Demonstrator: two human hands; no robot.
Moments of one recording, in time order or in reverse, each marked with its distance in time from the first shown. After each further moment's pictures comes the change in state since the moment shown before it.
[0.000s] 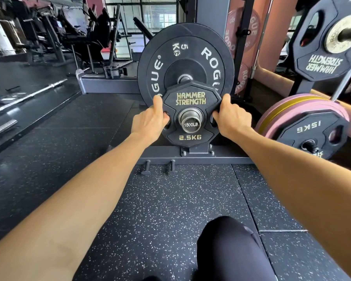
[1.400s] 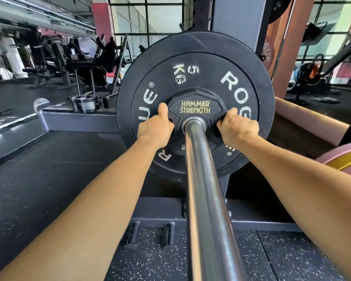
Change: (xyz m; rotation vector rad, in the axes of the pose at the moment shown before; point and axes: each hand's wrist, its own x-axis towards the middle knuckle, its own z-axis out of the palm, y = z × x) left_hand 0.288 -0.040 0.147 -0.002 -0.100 -0.138; right_hand 0.294 0.016 0.150 -0.298 -0.044 0.035
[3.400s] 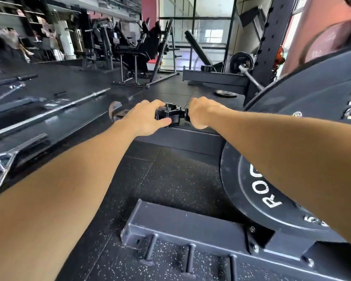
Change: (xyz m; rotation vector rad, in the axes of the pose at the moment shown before) left_hand 0.111 -0.308 -0.070 -0.132 -0.141 -0.087; right_hand 0.108 -0.363 -0.041 0.026 -0.339 -0.512
